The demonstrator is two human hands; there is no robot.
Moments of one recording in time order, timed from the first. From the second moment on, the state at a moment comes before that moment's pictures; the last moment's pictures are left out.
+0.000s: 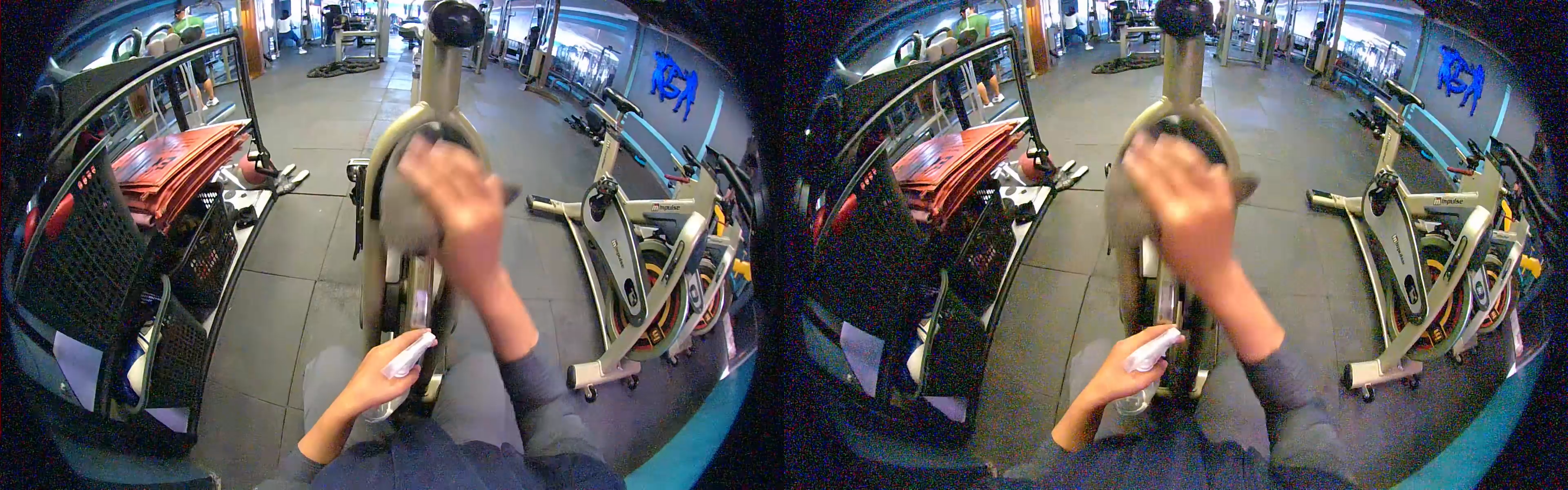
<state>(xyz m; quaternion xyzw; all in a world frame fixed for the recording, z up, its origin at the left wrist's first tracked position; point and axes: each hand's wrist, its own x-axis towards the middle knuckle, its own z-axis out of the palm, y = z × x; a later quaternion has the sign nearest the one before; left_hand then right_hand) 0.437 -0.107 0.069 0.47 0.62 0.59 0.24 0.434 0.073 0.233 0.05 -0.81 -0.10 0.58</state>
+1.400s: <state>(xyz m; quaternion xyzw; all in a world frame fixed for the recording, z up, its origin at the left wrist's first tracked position) 0.432 -0.106 0.075 0.50 0.61 0.56 0.24 0.481 0.081 0.178 -0.06 -0.89 0.05 0.44</state>
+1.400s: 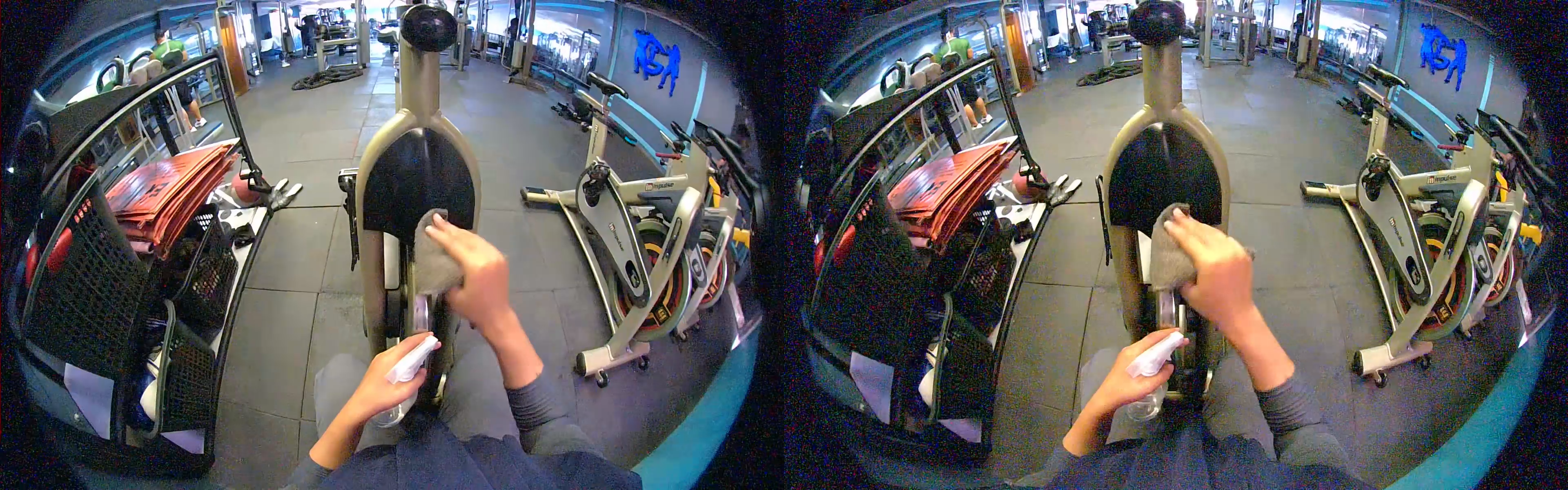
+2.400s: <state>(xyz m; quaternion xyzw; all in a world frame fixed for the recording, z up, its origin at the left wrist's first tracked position) 0.436 -0.107 0.081 0.47 0.61 0.58 0.27 0.432 0.117 0.265 -0.03 -0.83 -0.05 0.56</state>
